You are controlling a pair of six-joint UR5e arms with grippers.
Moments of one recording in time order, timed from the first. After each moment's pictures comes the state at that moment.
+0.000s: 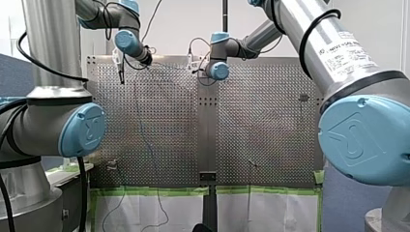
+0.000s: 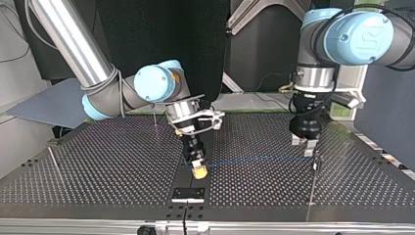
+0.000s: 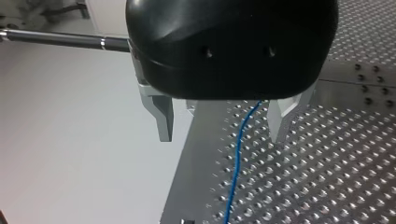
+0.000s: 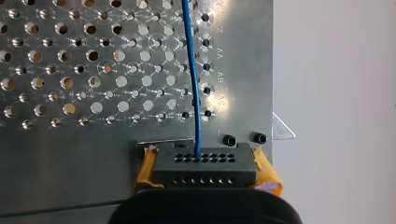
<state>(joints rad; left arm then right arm) -0.10 -1.43 -1.77 -3.02 -1.64 -1.77 2.31 -0.99 1.08 -0.35 1.58 1.53</state>
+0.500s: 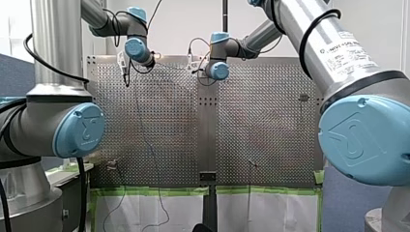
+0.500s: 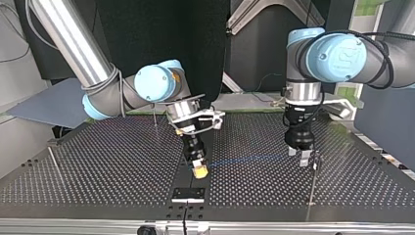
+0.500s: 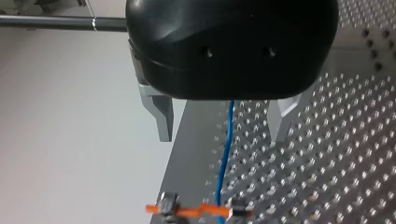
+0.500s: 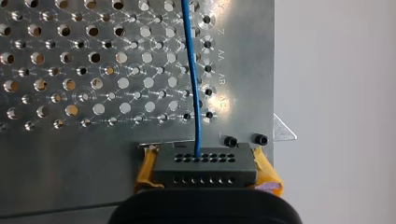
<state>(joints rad) -0.14 -1.52 -1.72 -2.93 -1.75 -1.72 2.31 -0.99 1.08 -0.35 1.58 1.53</state>
